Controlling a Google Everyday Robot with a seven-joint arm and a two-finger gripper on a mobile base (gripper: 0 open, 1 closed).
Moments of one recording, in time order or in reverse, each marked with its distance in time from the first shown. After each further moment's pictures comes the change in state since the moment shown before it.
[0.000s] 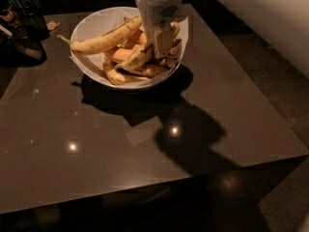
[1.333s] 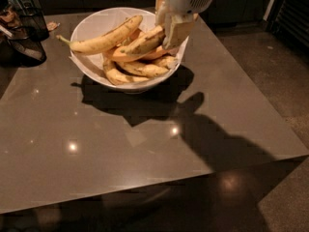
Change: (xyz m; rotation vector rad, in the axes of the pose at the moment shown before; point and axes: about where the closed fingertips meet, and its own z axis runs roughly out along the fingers) arm 0.005 0.028 -0.070 0.209 -0.148 0.080
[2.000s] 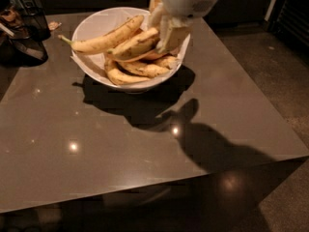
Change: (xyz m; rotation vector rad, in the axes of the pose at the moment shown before) arm -0.022 0.013 -0.017 0.037 -0.116 -0.005
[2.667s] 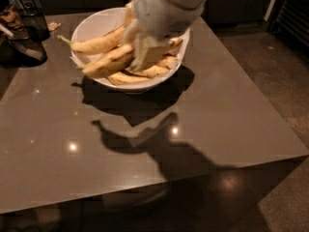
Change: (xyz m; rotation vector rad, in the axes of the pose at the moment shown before) arm -0.060 0.026 -0.001 0.002 -0.086 -0.047
